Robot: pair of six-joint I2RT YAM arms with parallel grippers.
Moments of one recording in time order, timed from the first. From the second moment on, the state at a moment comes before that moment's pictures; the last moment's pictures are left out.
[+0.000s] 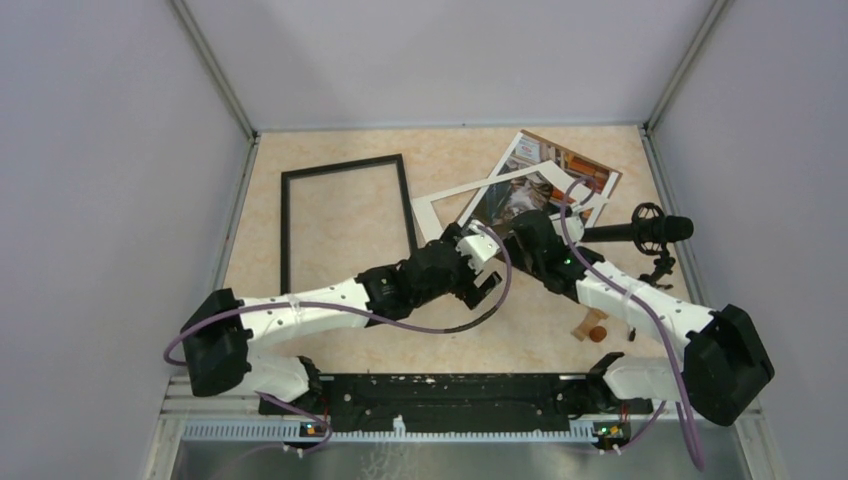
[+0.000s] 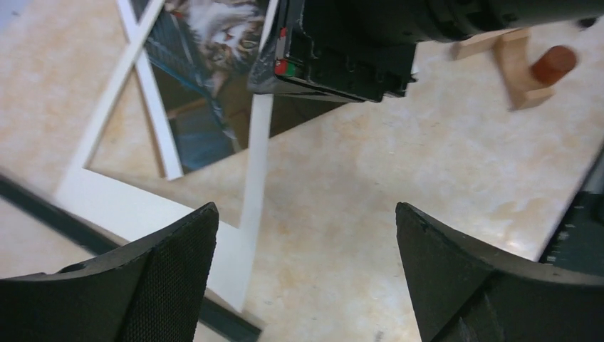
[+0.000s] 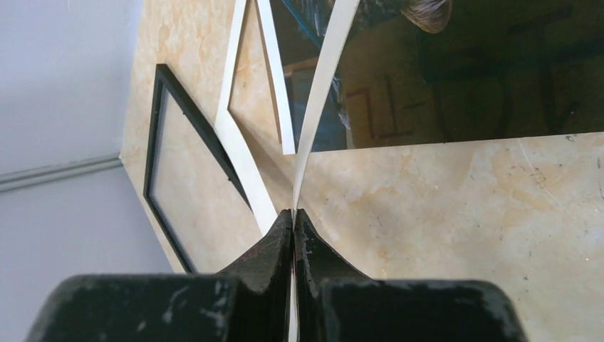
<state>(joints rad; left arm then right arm) -1.09 1.36 0.92 0.03 -0.15 -0.03 0.67 1.22 0.75 -0.24 0.45 1.47</state>
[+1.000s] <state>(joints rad) -1.16 1.60 1.06 -0.06 -0.68 0.28 0.67 1.12 0.78 -0.28 0.36 1.49</state>
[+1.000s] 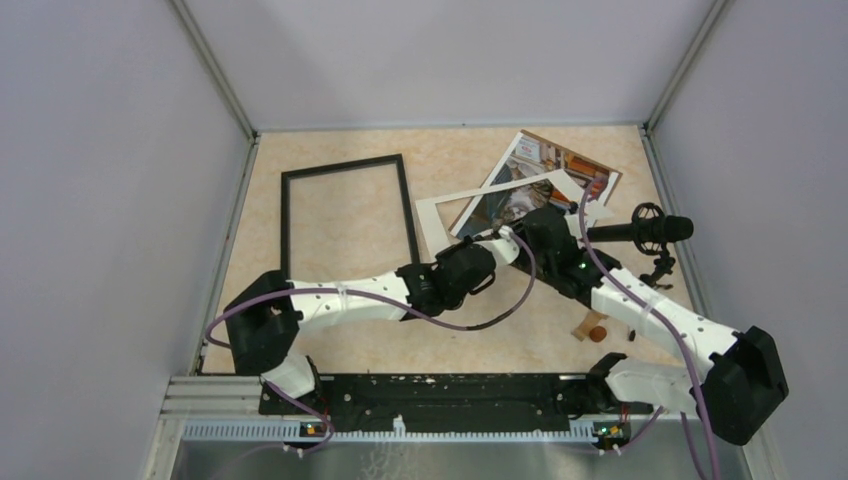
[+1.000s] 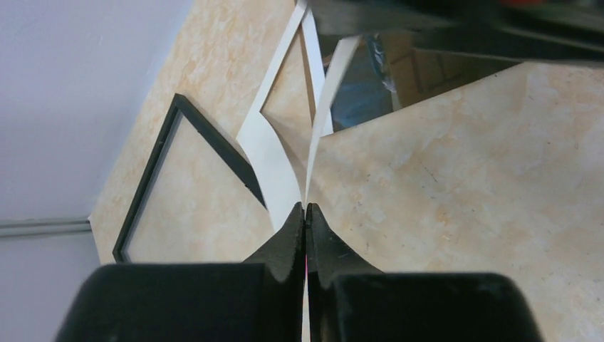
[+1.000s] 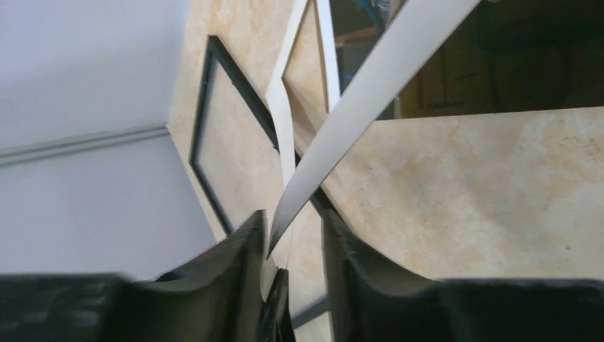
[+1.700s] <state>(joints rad) -0.39 1.28 1.35 -0.37 -0.06 -0.32 0.44 1.25 1.47 -0.15 0.09 0.79</state>
